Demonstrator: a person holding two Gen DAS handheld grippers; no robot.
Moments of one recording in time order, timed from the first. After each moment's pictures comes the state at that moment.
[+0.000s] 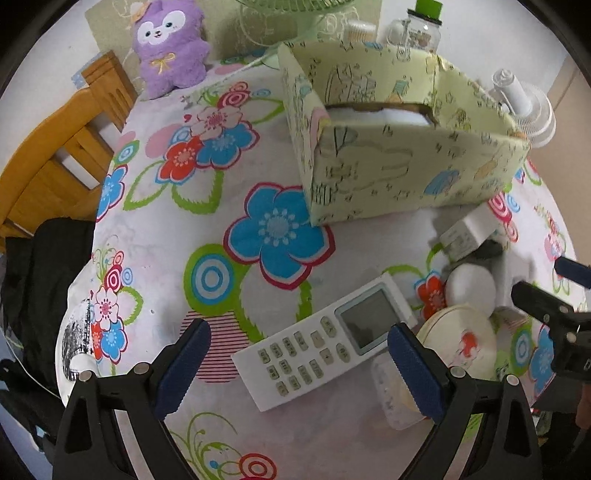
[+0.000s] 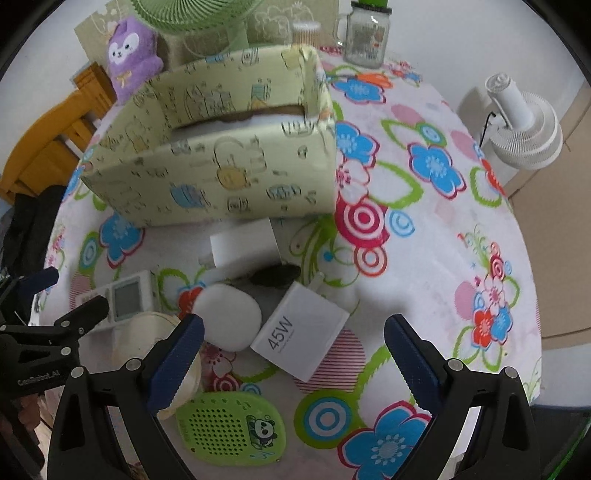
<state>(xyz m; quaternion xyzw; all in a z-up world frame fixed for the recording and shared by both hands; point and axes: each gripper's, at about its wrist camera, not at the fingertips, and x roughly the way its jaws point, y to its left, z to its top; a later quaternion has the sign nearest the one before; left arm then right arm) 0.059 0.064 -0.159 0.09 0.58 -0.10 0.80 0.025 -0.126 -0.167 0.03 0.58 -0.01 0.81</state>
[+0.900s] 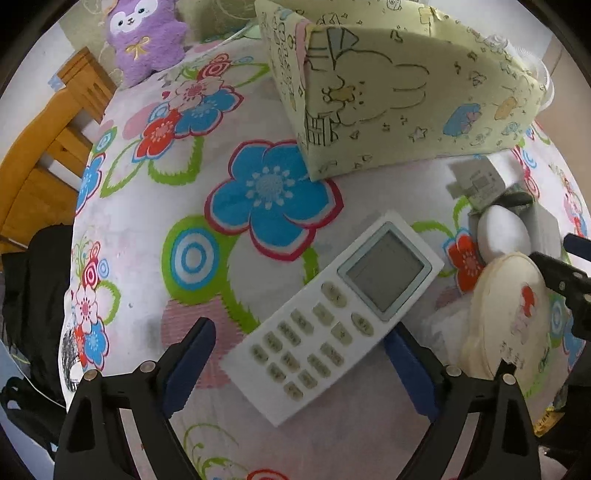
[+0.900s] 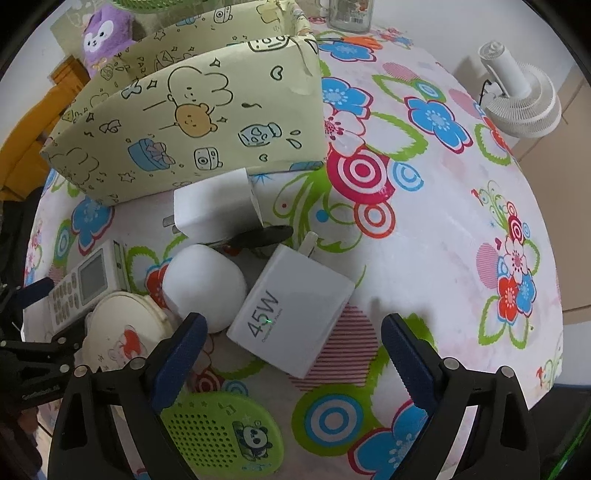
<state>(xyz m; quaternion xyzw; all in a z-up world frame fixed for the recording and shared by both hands) 0.057 0.061 -0.194 0.13 0.60 -0.11 0.78 0.028 -0.135 -0.206 0.05 0.60 -0.03 0.80</state>
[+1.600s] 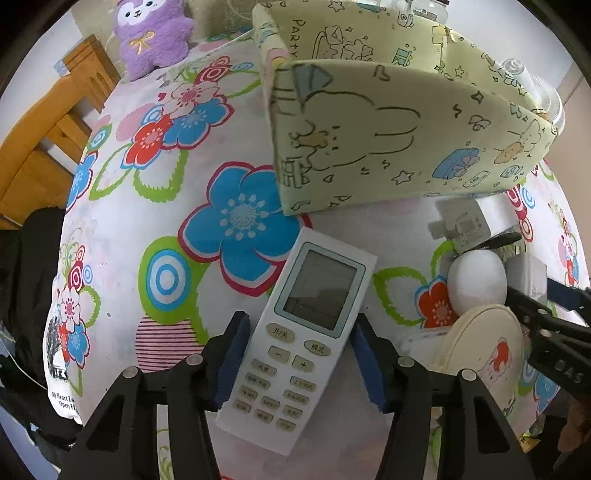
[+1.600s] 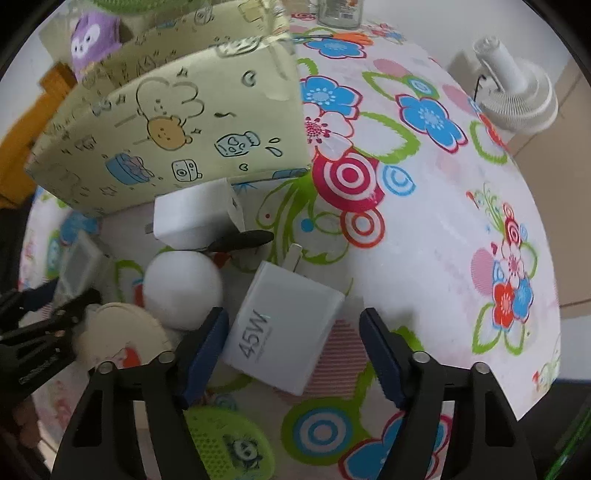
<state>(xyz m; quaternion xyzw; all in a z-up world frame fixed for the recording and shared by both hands) 0.073 0.041 -0.189 0.08 0.60 -0.09 0.79 0.050 -0.144 -0.215 0.05 0.61 -0.04 0.79</state>
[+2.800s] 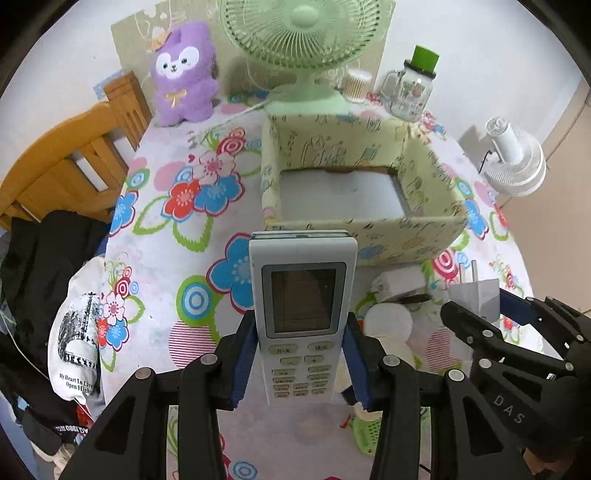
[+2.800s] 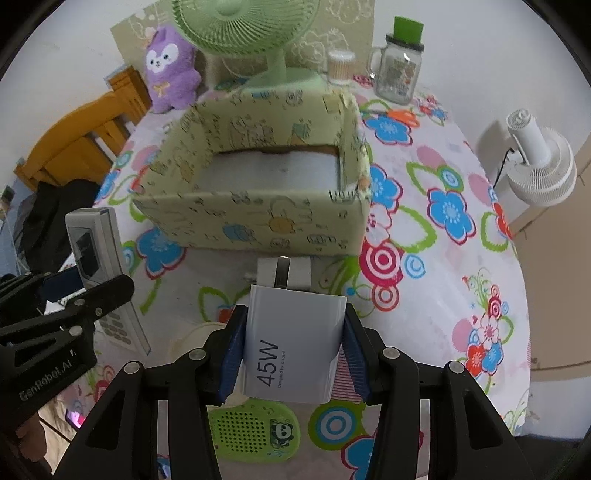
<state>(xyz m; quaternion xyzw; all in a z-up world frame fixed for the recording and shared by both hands) 0.053 0.031 -0.083 0.03 0.55 -0.08 0.83 0.031 -0.109 -0.115 0.01 0.55 0.04 0.84</state>
